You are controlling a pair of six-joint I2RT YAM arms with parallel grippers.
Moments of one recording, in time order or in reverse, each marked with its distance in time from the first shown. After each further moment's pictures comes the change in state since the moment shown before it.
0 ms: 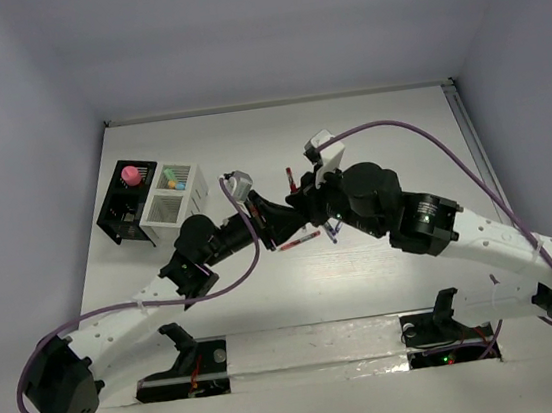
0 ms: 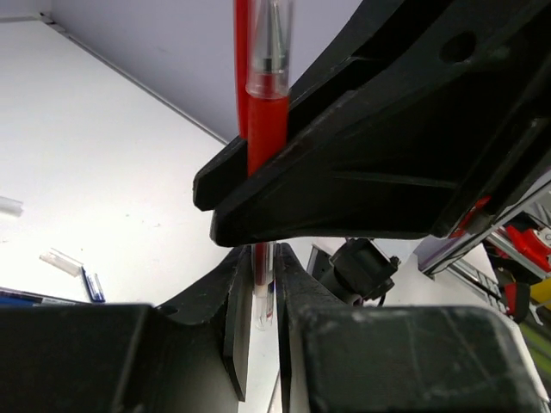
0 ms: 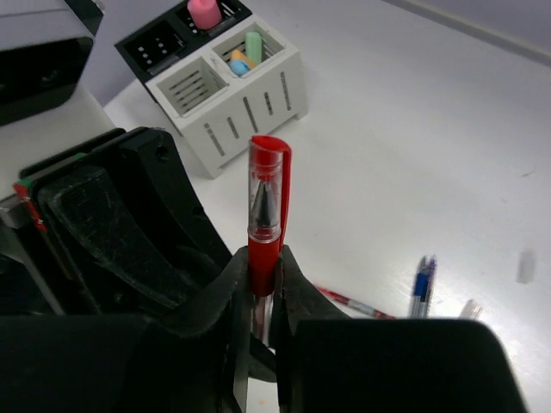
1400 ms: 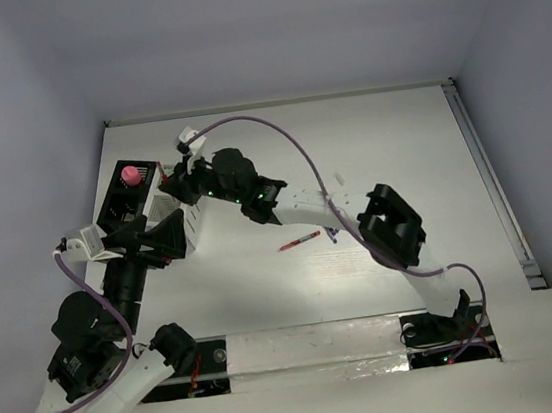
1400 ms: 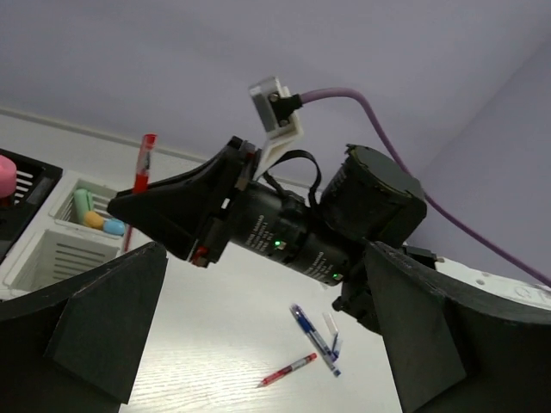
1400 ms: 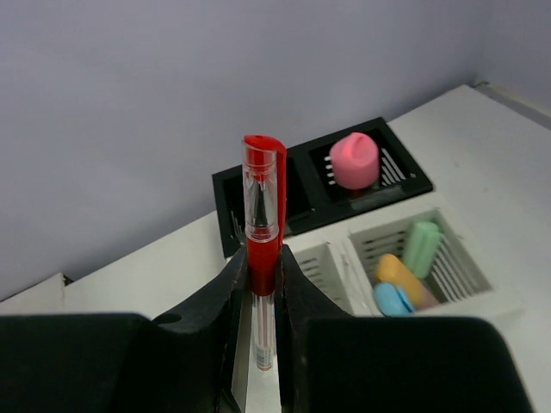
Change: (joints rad) left arm -0.002 -0.719 0.259 -0.943 -0.986 0.235; right arm -0.080 0.999 0.560 0.741 -0.491 0.000
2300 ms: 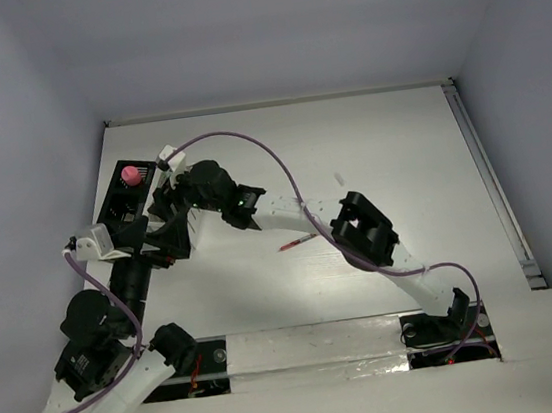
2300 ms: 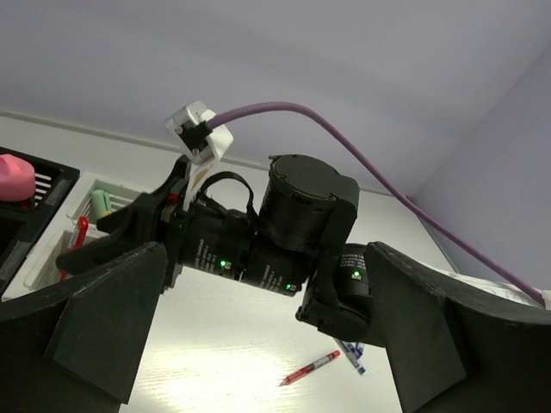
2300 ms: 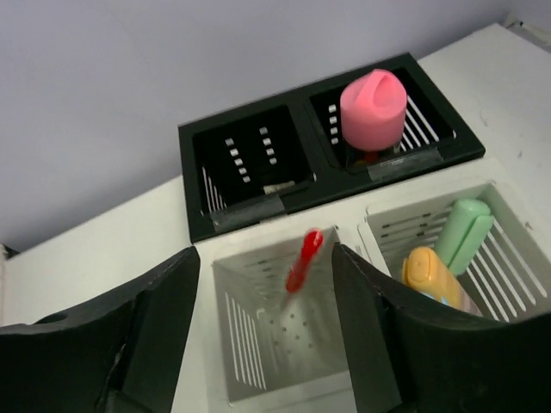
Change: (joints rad) left arm 0.043 -0.021 -0.056 0.016 0.029 0.050; right arm 0.035 0.270 0.303 -0.154 0.010 -0.063
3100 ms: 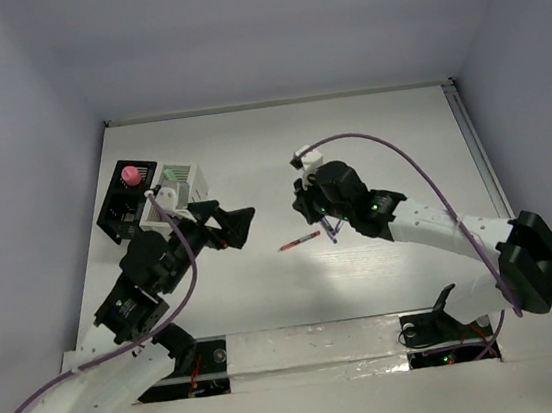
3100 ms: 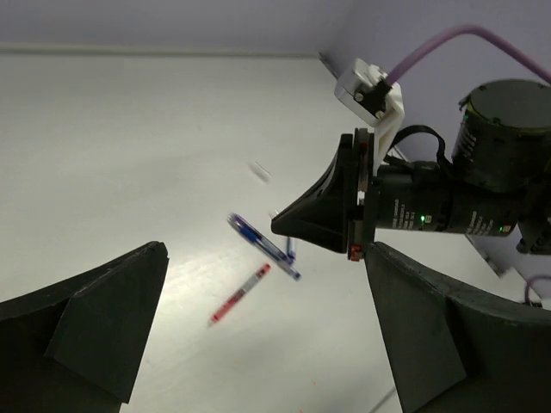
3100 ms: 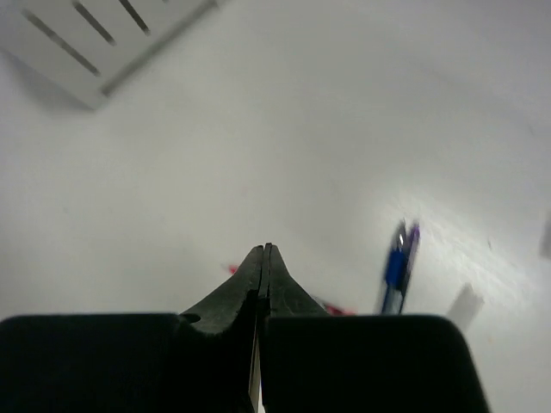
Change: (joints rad) left arm 0.037 0.312 -0.009 0.107 0.388 -0.063; right arm -0.200 -1.003 -1.095 -0.266 0.182 0.040
